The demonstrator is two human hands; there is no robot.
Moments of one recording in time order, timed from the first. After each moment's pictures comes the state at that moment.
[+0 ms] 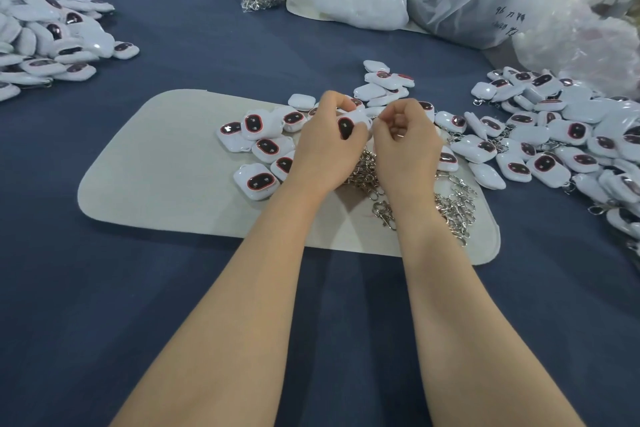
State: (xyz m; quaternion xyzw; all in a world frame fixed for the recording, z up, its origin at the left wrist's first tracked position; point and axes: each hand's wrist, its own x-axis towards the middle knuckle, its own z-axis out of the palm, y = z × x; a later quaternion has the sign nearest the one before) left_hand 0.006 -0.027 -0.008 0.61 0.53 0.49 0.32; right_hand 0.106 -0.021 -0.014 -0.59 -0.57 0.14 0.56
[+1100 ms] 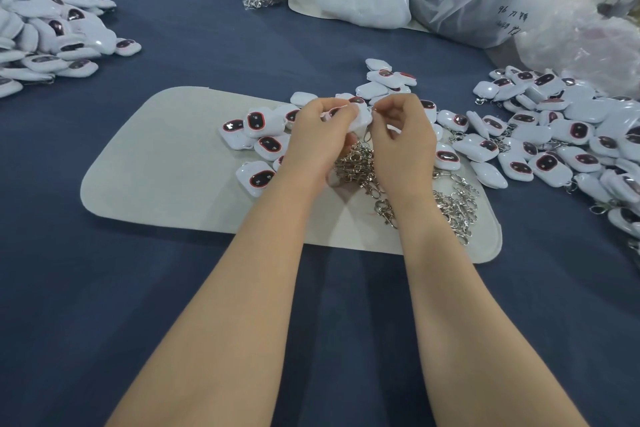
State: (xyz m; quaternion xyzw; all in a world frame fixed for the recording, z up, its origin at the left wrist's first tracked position) left_hand 0.002 -0.023 -0.001 0.40 0.50 0.56 0.53; right_hand 0.100 -0.025 -0.012 -0.55 -0.59 0.18 0.57
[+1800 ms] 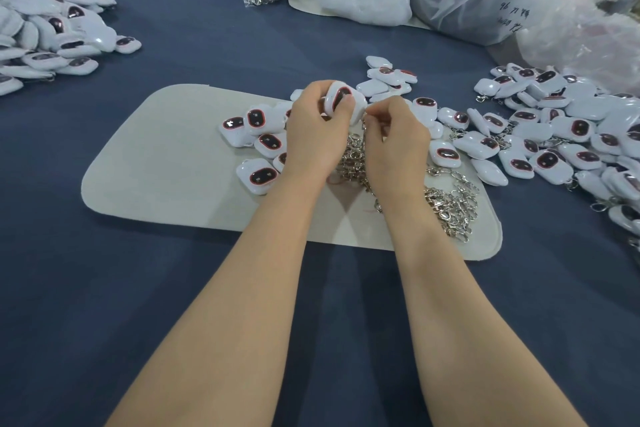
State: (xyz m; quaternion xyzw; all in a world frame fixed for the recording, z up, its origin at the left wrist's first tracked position) left_hand 0.003 -0.024 -0.001 0.48 0.52 0.60 0.37; right_hand 0.096 -0.022 -0.018 -0.58 -0.62 0.10 0.52
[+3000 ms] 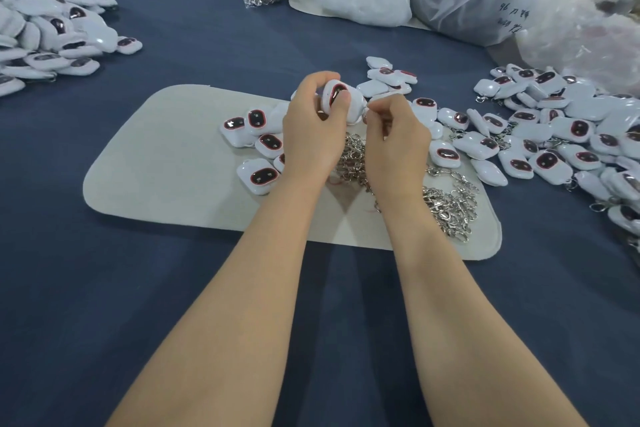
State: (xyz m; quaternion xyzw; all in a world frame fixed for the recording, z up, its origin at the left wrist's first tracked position) left_hand 0.002 -0.023 -0.003 0.48 0.51 0.62 0.35; right_hand 0.093 -0.023 -0.019 -0.57 -0.61 0.10 0.54
